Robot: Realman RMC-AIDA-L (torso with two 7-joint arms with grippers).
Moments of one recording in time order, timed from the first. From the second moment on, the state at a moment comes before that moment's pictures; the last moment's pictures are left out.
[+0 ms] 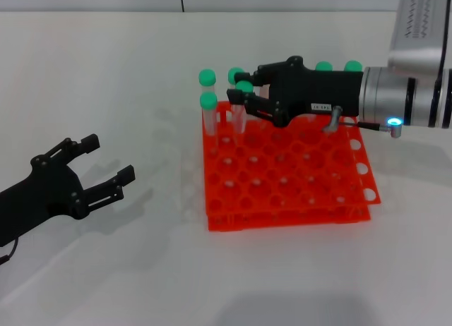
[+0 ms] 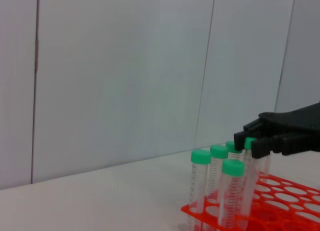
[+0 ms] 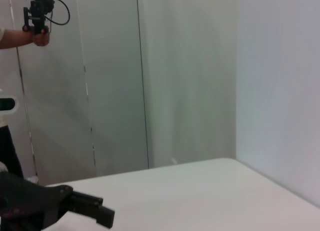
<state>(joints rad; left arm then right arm) -0.10 -2.08 1.00 0.67 1.43 1.41 -1.04 0.85 2.03 -1.30 -0.25 -1.28 -1.20 1.02</state>
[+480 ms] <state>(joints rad) -0.10 -2.08 1.00 0.67 1.43 1.41 -1.02 0.85 2.03 -1.39 -0.27 -1.22 -1.17 1.04</state>
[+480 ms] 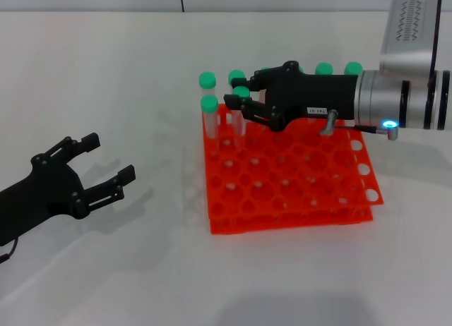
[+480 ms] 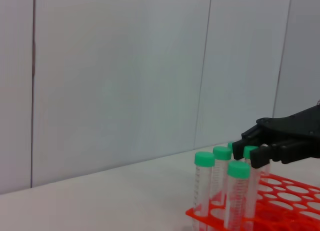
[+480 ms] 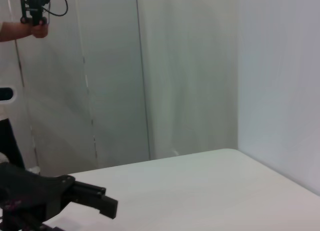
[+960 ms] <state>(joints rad) -0.10 -2.08 1.00 0.67 1.43 1.41 -1.01 0.81 2.03 -1.49 -0.33 -1.14 -1.16 1.06</state>
